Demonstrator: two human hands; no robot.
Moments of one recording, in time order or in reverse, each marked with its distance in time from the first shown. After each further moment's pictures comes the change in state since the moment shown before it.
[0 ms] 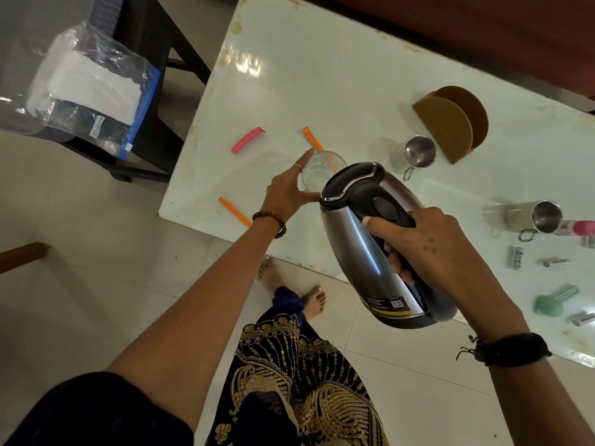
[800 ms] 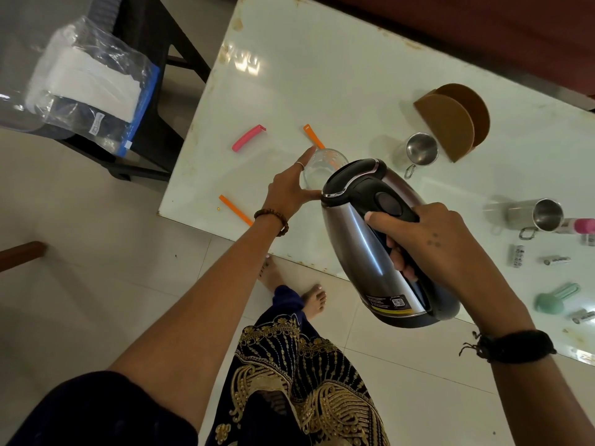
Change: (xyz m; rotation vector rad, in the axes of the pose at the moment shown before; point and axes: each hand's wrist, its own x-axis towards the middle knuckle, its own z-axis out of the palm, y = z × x) left_hand -0.002 0.001 -0.001 -0.022 -0.010 0.001; right_hand 0.005 0.010 0.003 -0.018 0.001 -0.109
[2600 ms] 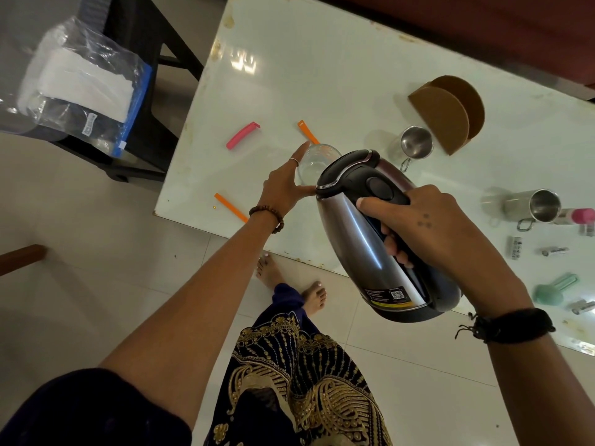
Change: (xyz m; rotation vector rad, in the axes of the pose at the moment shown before) left_hand -0.002 0.004 0.000 0.004 -0.005 0.001; right_hand 0.004 -0.011 -0.005 0.092 -0.005 0.063
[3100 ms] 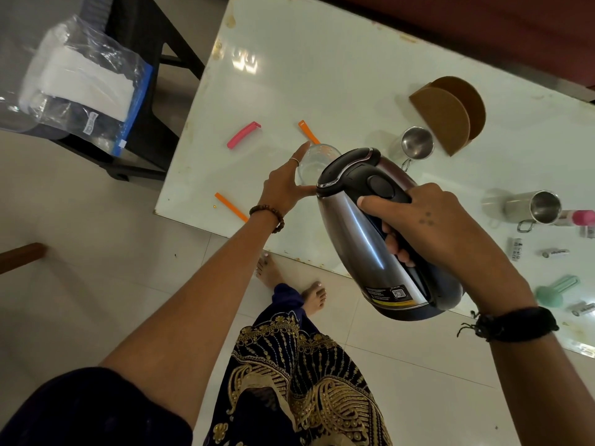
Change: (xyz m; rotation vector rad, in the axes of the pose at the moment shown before) left_hand 0.001 -0.001 0.001 0.006 0.001 -0.005; right_hand 0.000 -0.002 -0.003 -0.017 -0.007 0.010
